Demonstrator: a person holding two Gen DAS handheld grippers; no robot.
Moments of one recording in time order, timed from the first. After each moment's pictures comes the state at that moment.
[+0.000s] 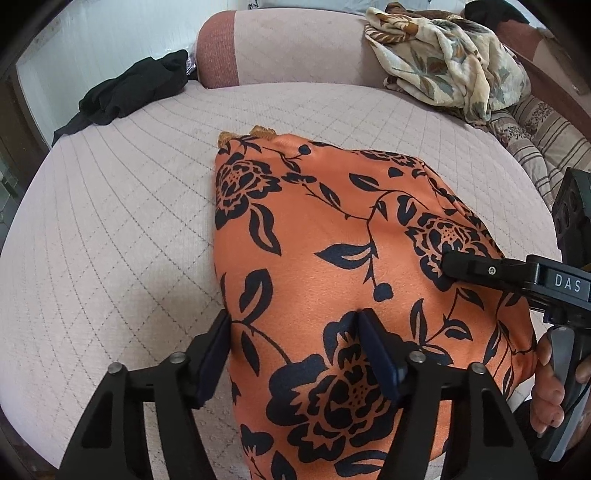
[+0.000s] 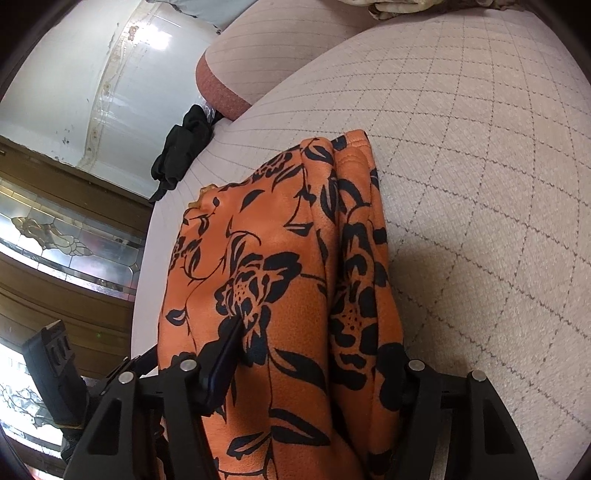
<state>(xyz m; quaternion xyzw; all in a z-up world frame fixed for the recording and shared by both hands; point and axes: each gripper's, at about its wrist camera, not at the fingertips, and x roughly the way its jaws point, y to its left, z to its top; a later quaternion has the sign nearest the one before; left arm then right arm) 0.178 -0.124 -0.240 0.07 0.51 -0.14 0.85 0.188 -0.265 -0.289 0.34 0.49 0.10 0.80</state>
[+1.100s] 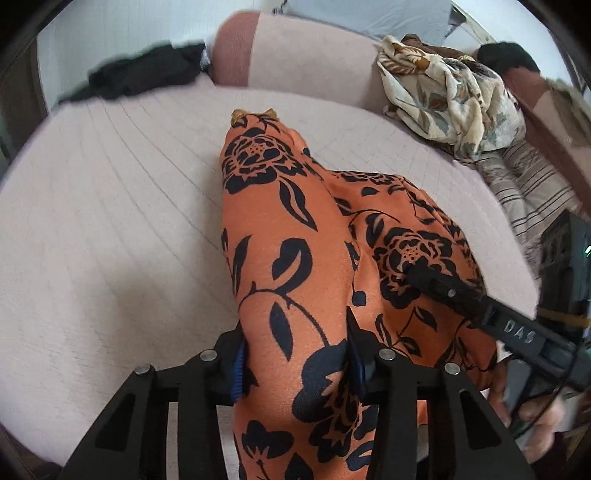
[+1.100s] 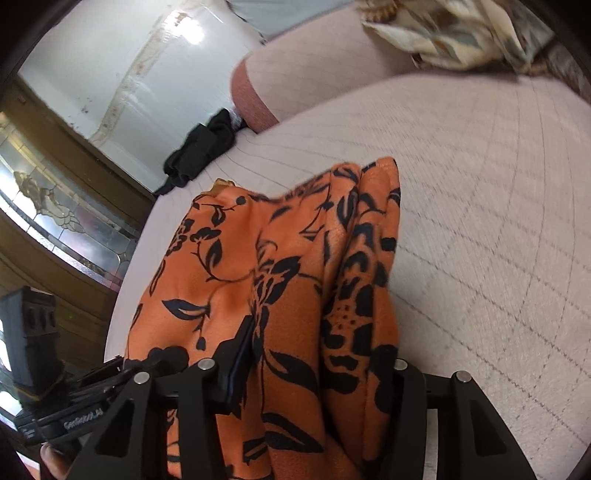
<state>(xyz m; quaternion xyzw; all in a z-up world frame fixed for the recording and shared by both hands) 0.172 -0.095 -0.213 -0.01 0.50 -0.16 0.85 0.178 -0.236 -0.260 0.25 0.43 0.10 0.86</state>
